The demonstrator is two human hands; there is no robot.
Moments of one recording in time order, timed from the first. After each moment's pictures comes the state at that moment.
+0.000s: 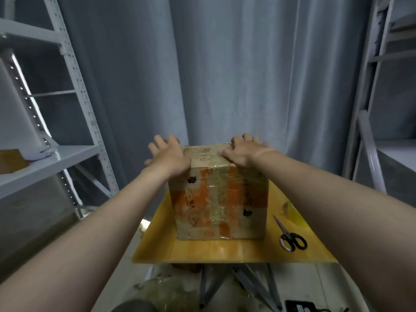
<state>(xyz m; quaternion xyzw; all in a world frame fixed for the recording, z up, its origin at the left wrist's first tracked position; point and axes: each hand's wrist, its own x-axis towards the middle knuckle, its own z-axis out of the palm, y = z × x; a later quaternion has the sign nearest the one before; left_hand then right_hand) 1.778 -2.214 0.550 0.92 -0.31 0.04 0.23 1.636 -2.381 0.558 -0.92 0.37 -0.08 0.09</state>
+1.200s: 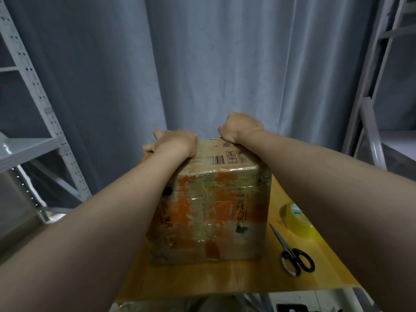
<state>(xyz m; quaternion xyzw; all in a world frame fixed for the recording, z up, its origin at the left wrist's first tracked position) 1.790 -2.336 0.557 0.96 -0.28 -0.01 0.07 1.706 -2.476 0.556 -0.89 0.41 -0.17 0.06</state>
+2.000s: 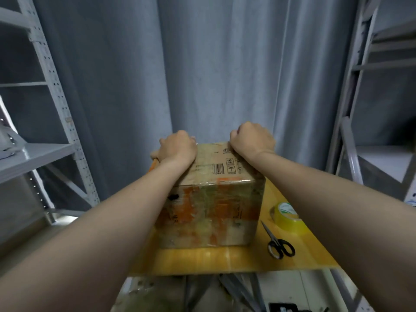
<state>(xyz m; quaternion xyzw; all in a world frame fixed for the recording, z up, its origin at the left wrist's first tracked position) 1.757 -2.277 0.567 0.90 -0.29 0.09 0.31 1.637 -2.406 0.568 -0.83 0.44 -0.34 0.04</state>
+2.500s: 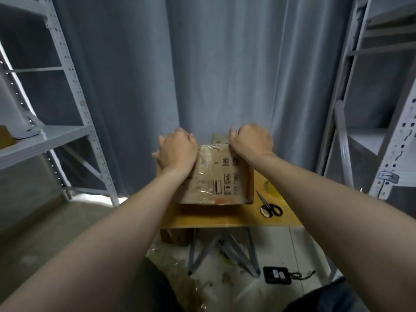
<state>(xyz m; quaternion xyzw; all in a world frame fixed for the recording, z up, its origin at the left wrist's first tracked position) 1.691 -2.196 0.523 0.86 -0.28 0.16 0.39 1.575 -2.326 0.537 -0.84 0.43 -0.31 0.10</state>
